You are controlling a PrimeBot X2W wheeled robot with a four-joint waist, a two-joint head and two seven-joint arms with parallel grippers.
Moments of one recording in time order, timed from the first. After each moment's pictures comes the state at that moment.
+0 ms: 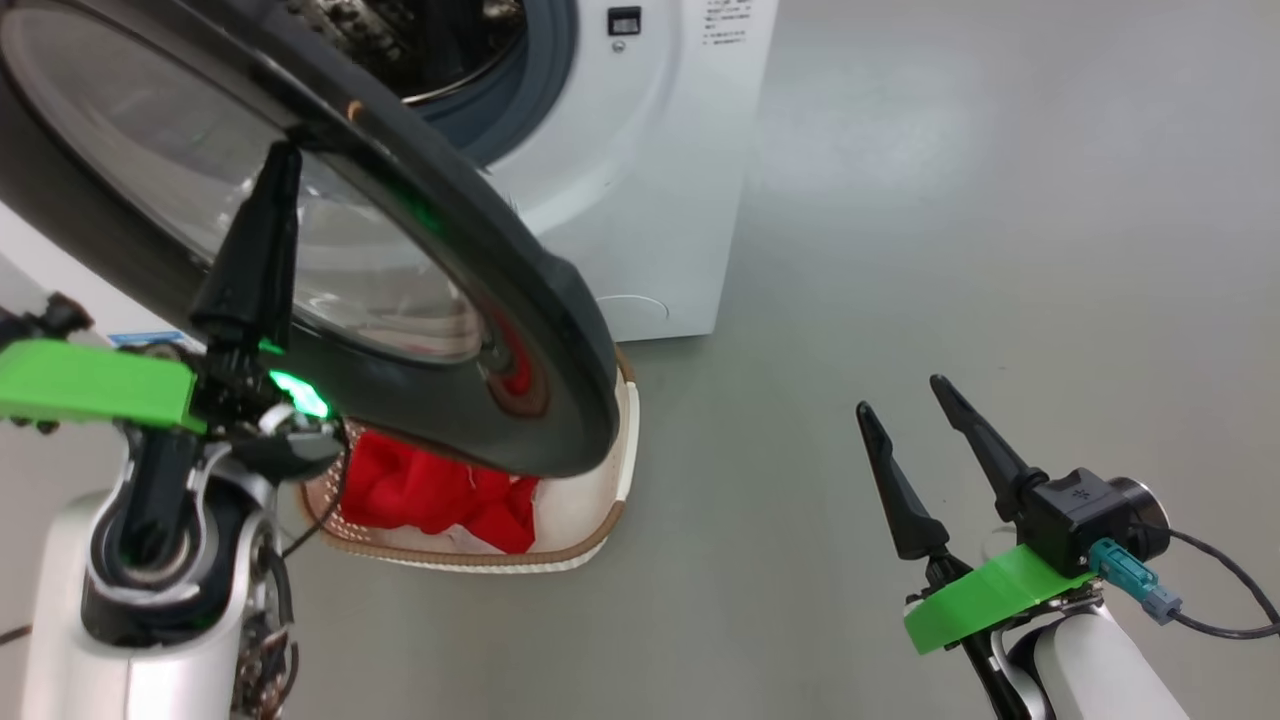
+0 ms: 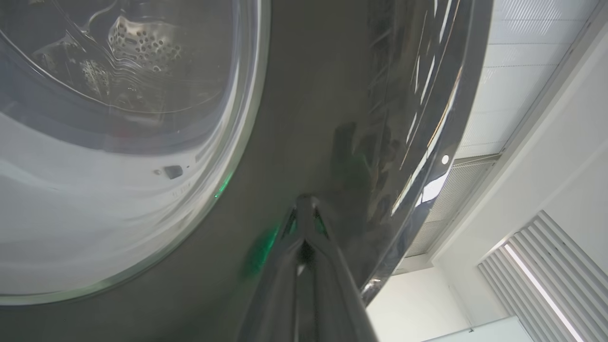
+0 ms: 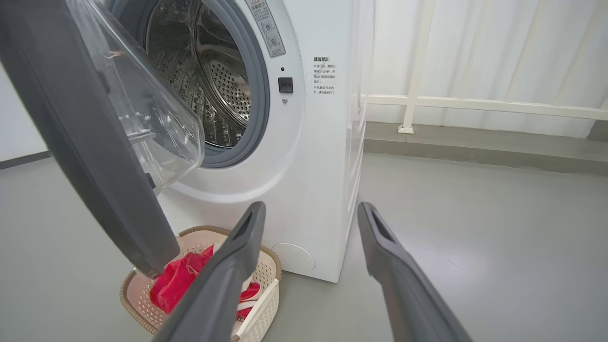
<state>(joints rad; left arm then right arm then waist) -0.51 0.04 0.03 -0.06 -1.67 0.18 0.14 -0.19 -0.05 0.14 0.25 0.20 0.12 -0.26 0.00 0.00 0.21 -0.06</state>
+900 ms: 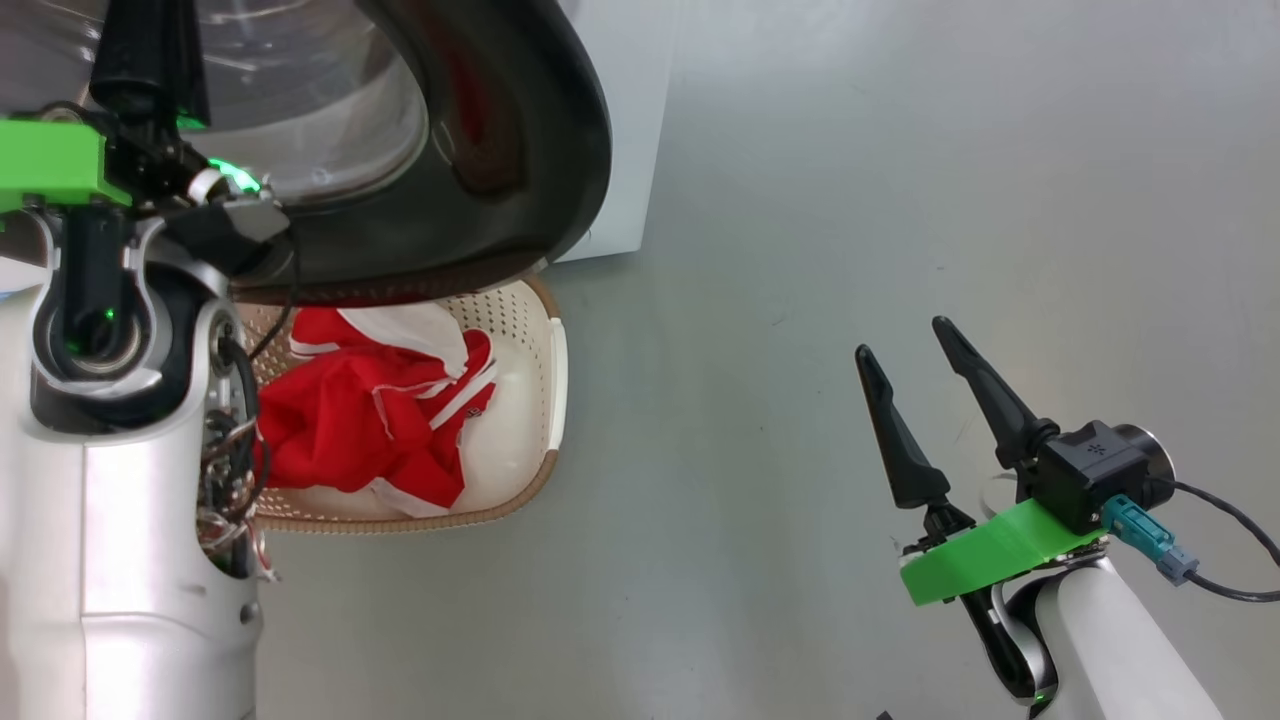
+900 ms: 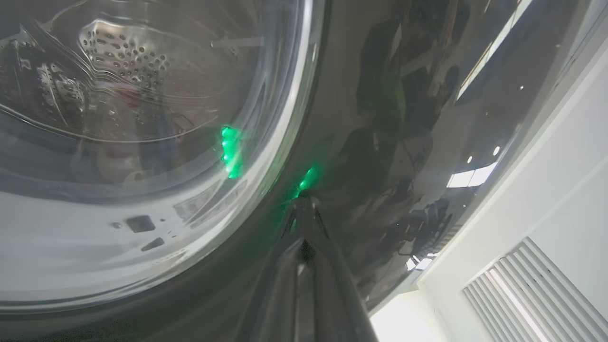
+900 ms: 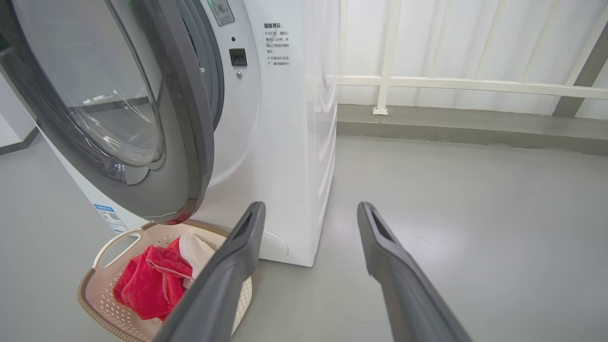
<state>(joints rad) -0.87 0.03 0.05 0.23 -1.66 0.09 0.03 -0.26 -0.05 0.14 0.23 0.22 0.12 -0.26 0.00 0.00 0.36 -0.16</state>
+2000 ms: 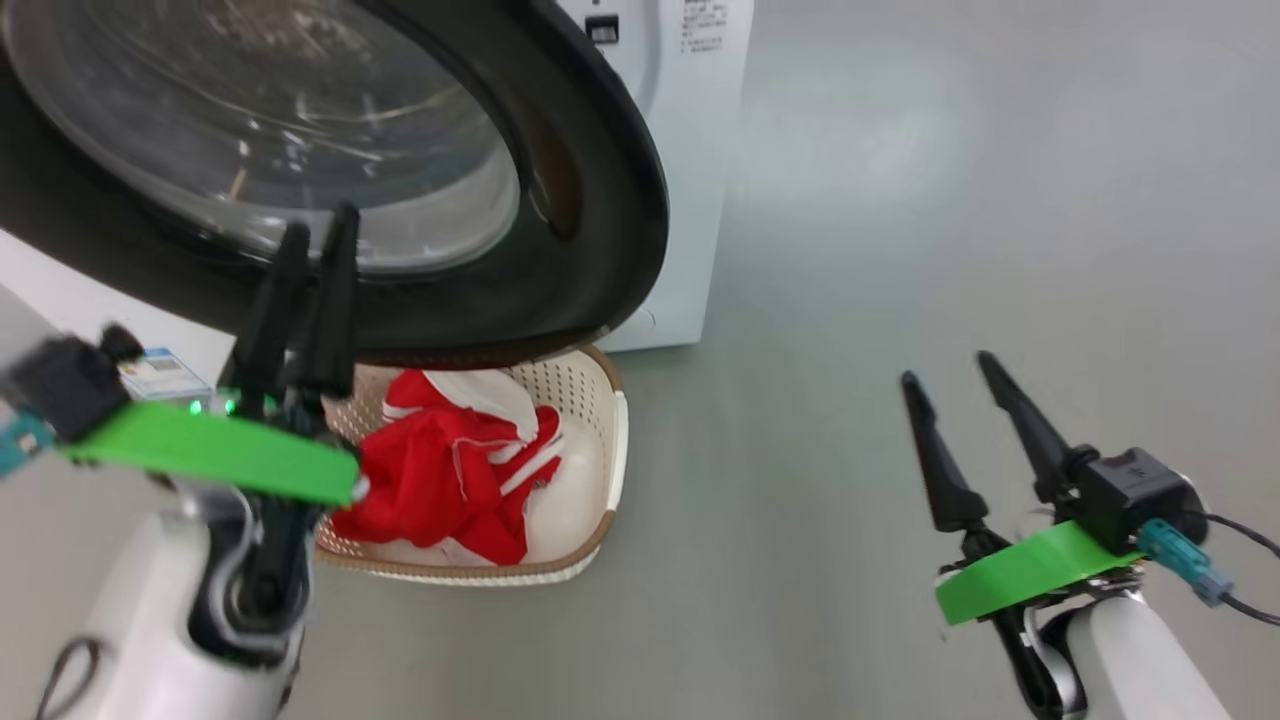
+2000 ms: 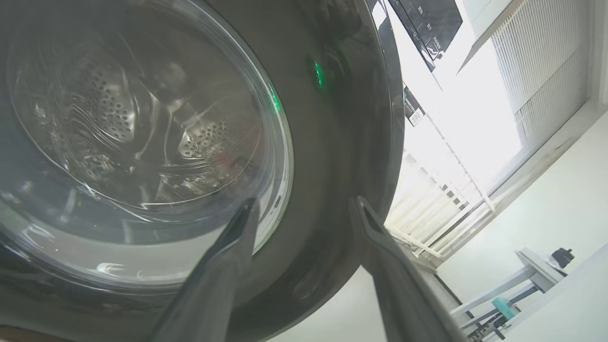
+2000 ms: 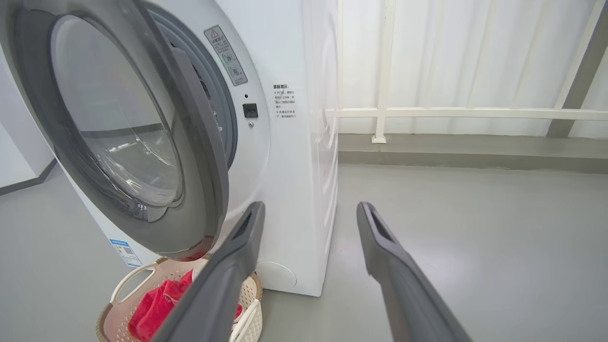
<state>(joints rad) -0.54 0.24 -0.23 0.19 -1.07 -0.06 -0.15 -0.21 -0.05 0.08 0.25 0.25 0.12 -0.26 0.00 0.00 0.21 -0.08</state>
